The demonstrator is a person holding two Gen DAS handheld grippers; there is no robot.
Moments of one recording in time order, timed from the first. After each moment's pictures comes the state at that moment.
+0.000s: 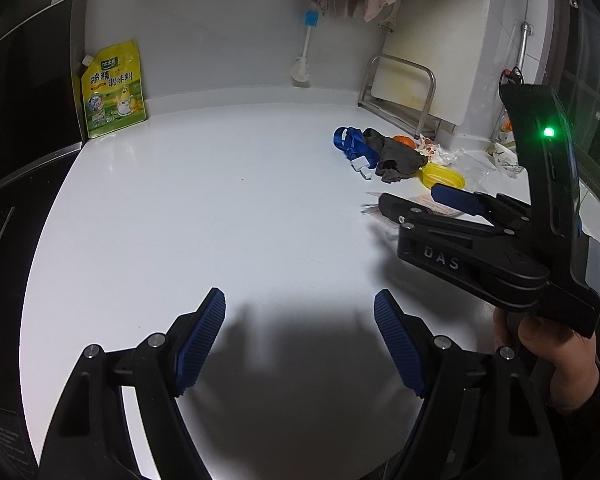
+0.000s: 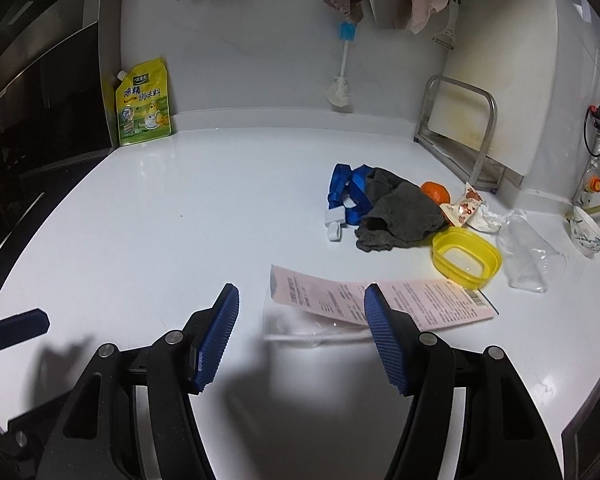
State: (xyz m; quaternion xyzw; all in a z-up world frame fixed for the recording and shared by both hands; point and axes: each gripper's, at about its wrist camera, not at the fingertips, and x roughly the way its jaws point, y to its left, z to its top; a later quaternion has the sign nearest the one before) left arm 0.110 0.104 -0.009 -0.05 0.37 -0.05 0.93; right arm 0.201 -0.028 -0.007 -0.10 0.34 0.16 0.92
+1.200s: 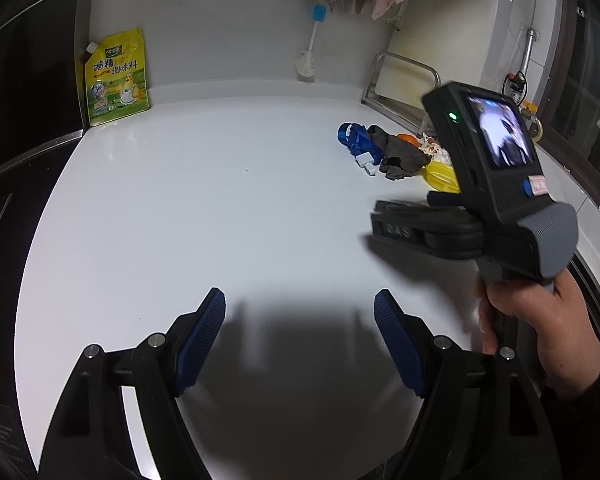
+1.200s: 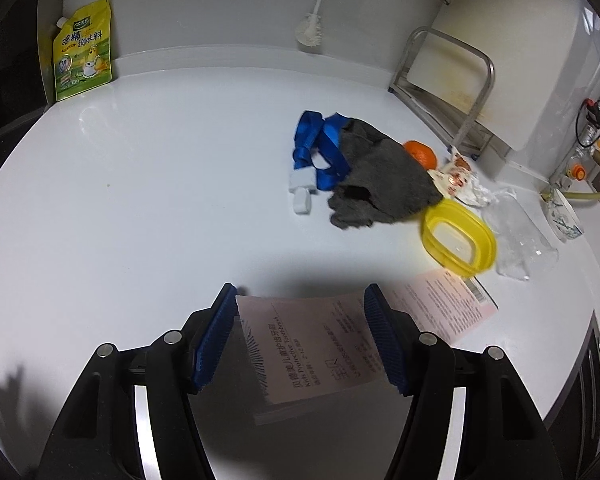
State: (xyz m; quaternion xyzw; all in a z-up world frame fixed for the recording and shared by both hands) left arm 0.109 0.108 -0.011 -0.07 0.38 -0.05 0.92; right arm 0.240 -0.020 -0.030 -0.14 0.44 0.05 0.89
